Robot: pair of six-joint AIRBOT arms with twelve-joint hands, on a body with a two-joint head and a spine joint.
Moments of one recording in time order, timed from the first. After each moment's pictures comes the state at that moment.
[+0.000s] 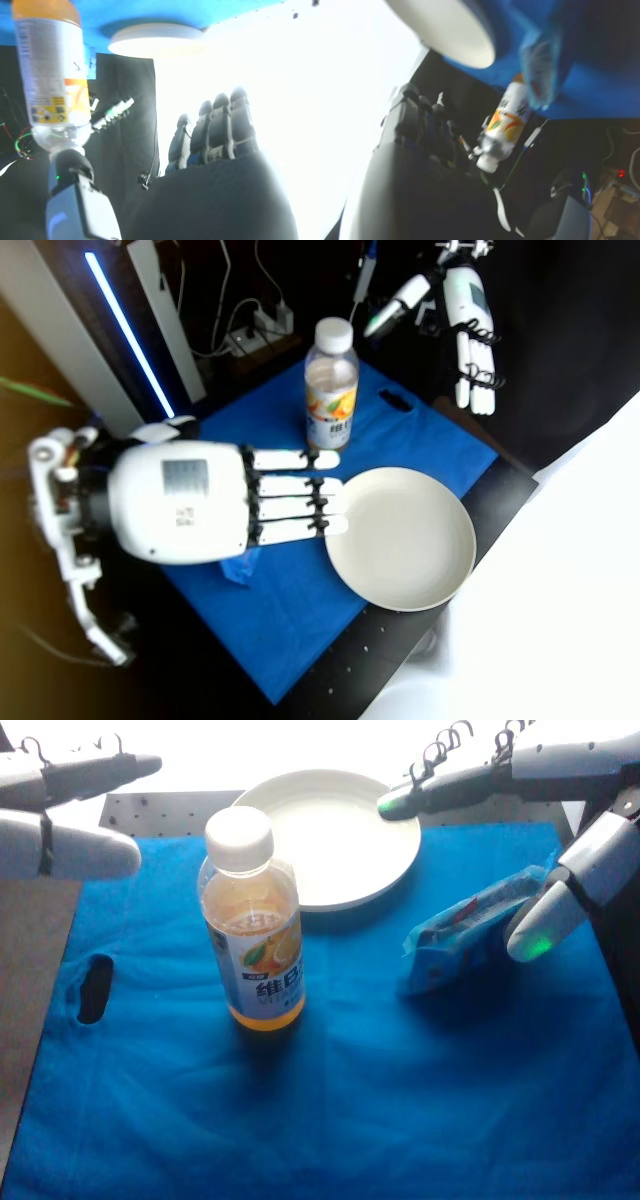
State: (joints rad) left arm 0.69 -0.90 1.43 0.66 -0.61 -0.08; right arm -0.38 -1.12 1.55 -1.44 0.71 0.60
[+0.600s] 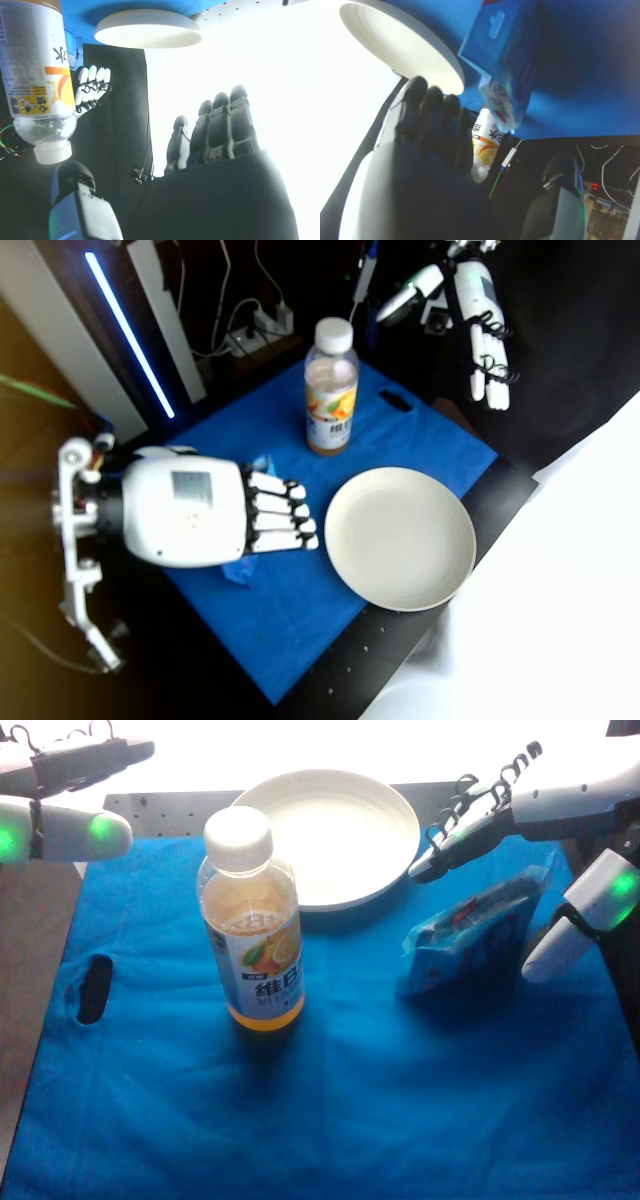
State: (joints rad) left arm 0.69 -0.90 1.44 0.63 -0.61 -0.06; right arm -0.38 -1.12 1.54 -1.61 0.67 0.65
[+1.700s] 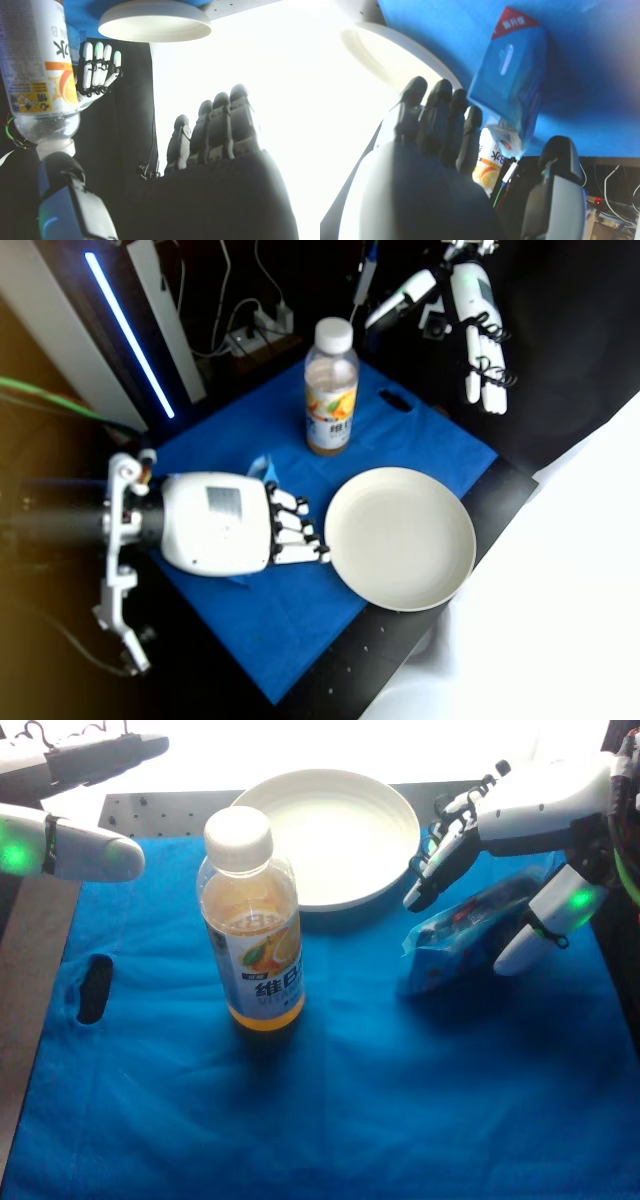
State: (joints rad) left arm 0.68 -0.92 1.44 0.62 -0.63 -0.05; right arm -0.40 -1.21 1.60 -1.64 0.62 0.66
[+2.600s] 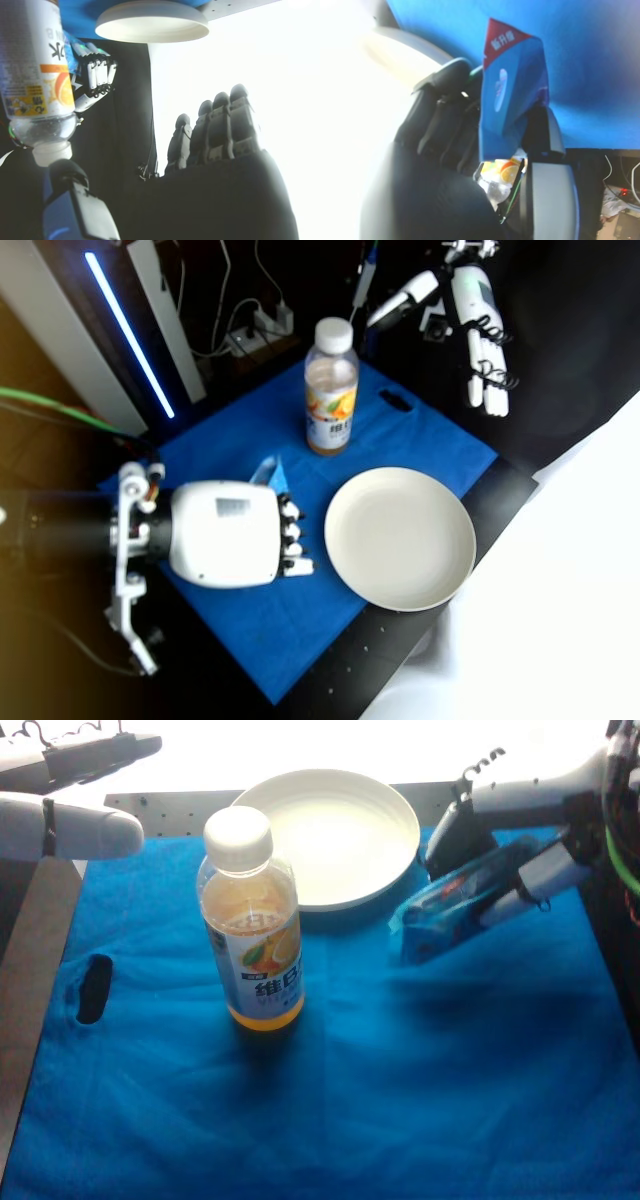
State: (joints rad) left arm 0.68 -0.93 1.46 0.61 -0.60 -0.03; right arm -0.40 -1.24 1.65 -1.51 0.63 0.63
